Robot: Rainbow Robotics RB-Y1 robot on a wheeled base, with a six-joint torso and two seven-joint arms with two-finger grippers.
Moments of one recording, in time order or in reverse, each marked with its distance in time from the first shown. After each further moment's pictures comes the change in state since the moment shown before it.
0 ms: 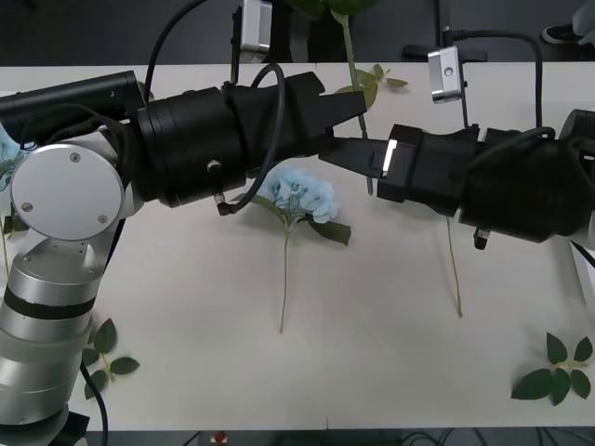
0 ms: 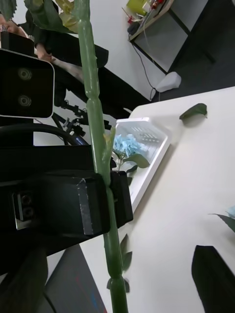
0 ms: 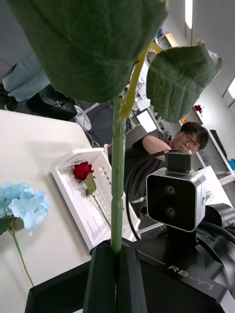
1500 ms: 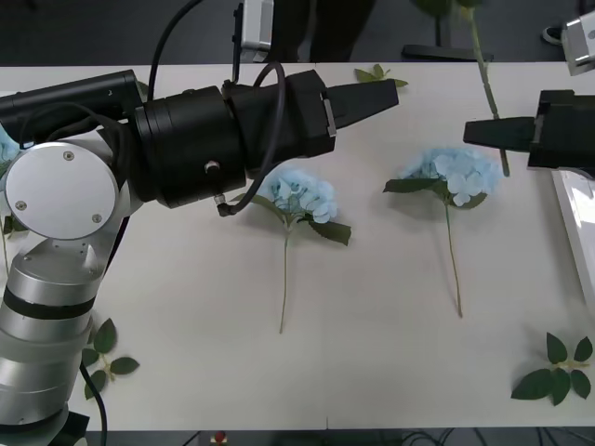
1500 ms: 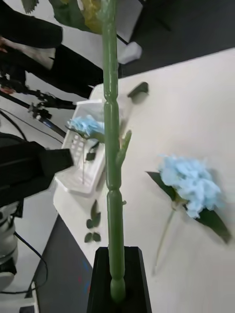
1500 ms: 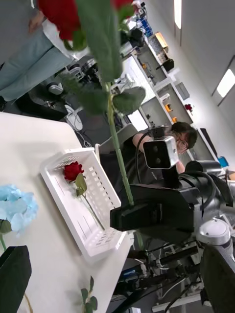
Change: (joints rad) right arm 0.024 -0.064 -0.451 0.177 -0.194 0.514 -0.001; left arm 0.000 0.000 0.000 -0.003 0.051 -0.003 -0.033
